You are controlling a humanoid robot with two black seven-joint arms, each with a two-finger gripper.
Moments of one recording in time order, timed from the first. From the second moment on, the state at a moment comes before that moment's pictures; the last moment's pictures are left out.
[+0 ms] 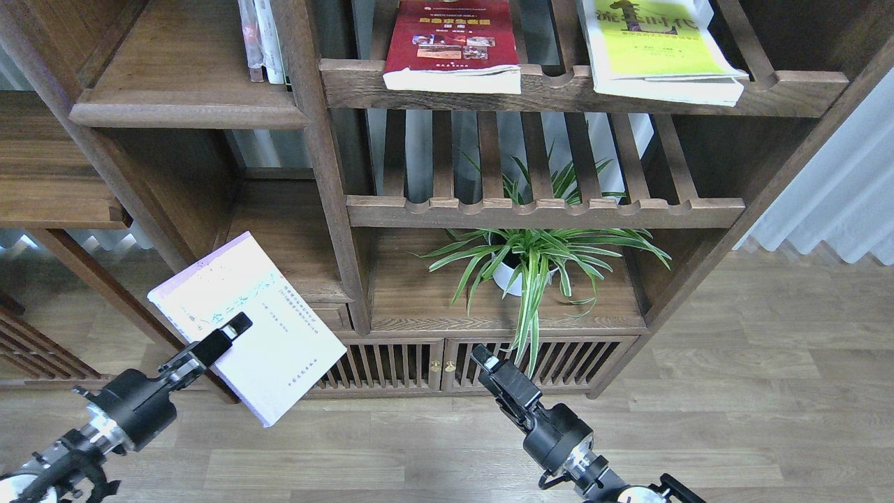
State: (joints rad) left arm 0.18 0.06 -1.57 -1.38 0.40 -0.49 0.45; right arm -0.05 -0.01 0.94 1.03 0.04 0.58 -0.07
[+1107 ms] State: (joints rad) left arm 0.10 0.01 -1.80 -1.39 0.42 -0.49 0.49; right arm -0.02 -0.01 0.94 1.00 0.07 0.58 -0.07
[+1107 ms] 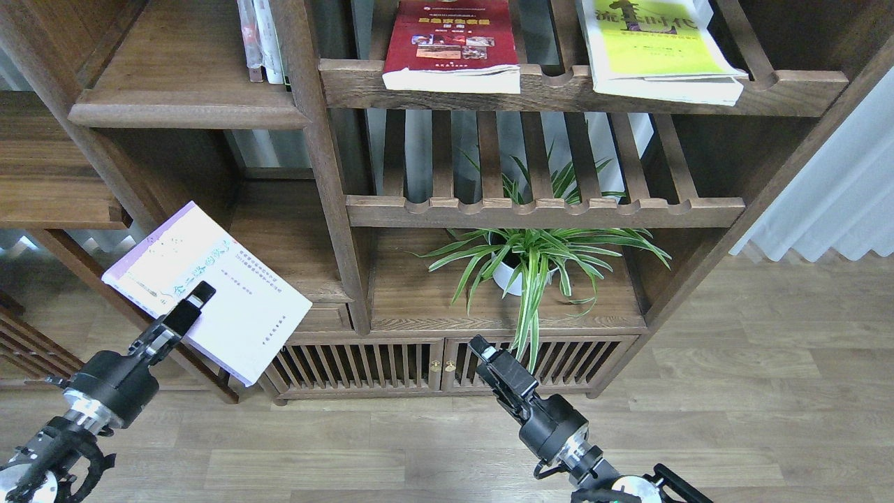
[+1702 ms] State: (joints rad) left arm 0.06 0.16 -1.87 -1.39 0.41 -0.49 0.49; right arm 0.00 -0.01 0.94 0.99 0.07 0.58 -0.07
